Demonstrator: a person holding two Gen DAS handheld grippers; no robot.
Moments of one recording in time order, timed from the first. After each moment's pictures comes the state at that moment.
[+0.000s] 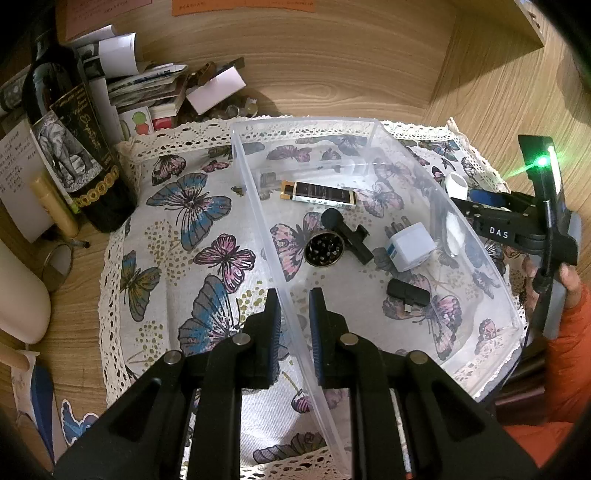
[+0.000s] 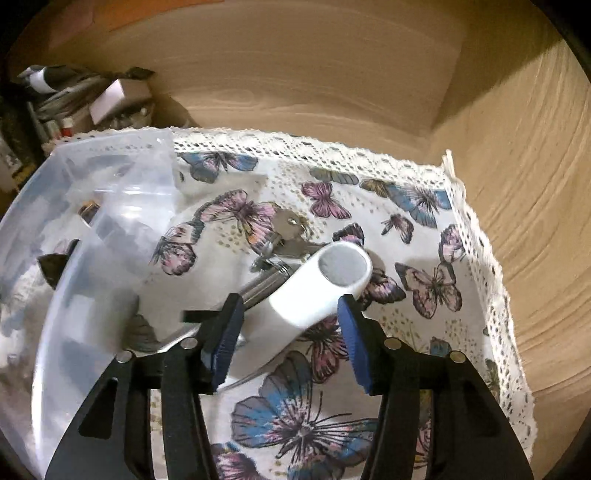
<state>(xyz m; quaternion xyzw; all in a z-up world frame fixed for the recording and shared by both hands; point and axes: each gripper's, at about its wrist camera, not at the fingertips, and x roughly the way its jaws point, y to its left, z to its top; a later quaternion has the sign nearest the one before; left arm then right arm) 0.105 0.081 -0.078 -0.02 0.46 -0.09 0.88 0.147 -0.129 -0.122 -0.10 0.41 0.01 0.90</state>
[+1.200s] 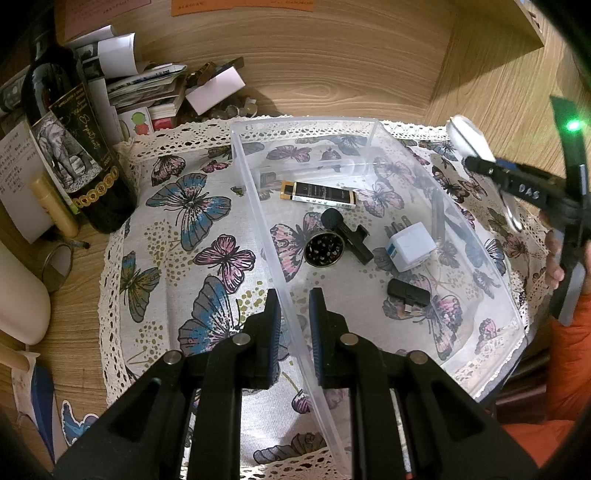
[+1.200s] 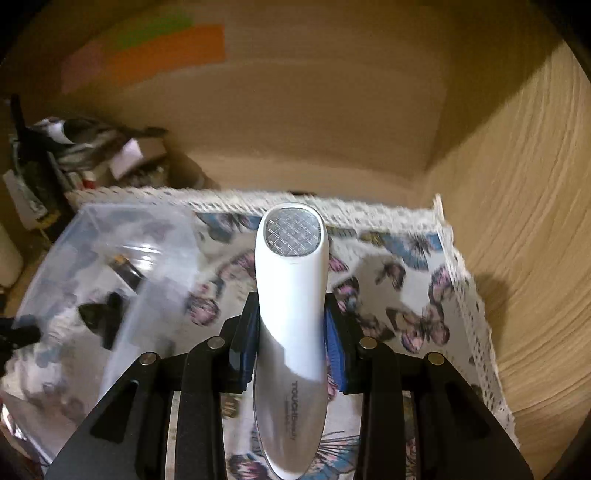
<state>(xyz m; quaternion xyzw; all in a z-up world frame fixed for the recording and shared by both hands) 0.104 0.081 -0.079 -0.01 0.46 -0.08 0.88 0.137 -0.125 -0.070 -0.08 0.35 0.04 0.93</state>
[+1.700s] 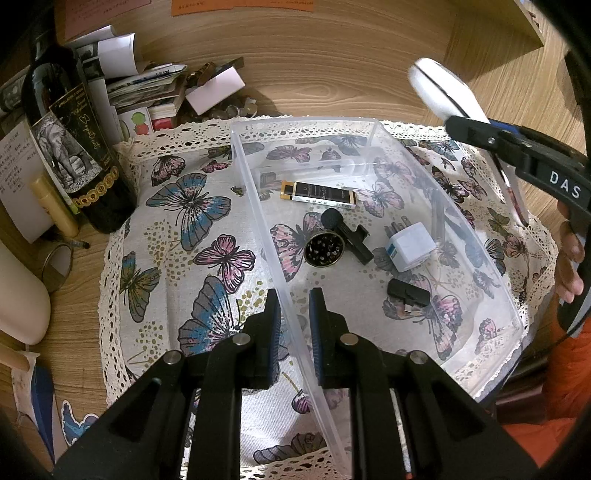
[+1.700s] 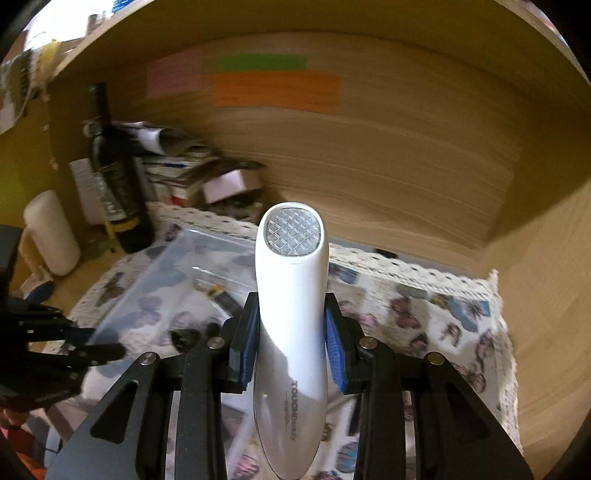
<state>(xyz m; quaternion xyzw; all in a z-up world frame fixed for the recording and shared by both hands) 0.104 0.081 -0.079 -0.01 0.46 -0.08 0.88 0.117 -0.048 -0.044 -0.12 0.30 0.15 0.94</state>
